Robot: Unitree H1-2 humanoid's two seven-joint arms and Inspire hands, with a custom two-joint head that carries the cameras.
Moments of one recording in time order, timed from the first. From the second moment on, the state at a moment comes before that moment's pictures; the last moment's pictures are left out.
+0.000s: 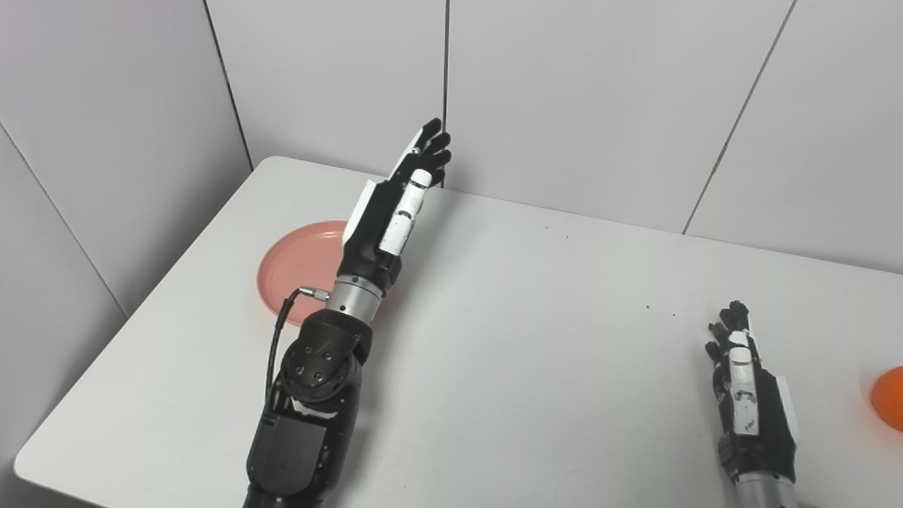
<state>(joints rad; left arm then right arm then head) -0.35 0.10 0.13 -0.19 -0.02 0.11 -0.04 -0.15 -0.04 -0.02 0.05 0.09 -0.05 0.03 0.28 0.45</state>
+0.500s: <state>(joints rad) -0.37 0.24 0.27 -0.17 -0.12 0.15 -0.03 -0.14 -0.04 -0.02 0.05 0.11 -0.05 0.03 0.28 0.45</state>
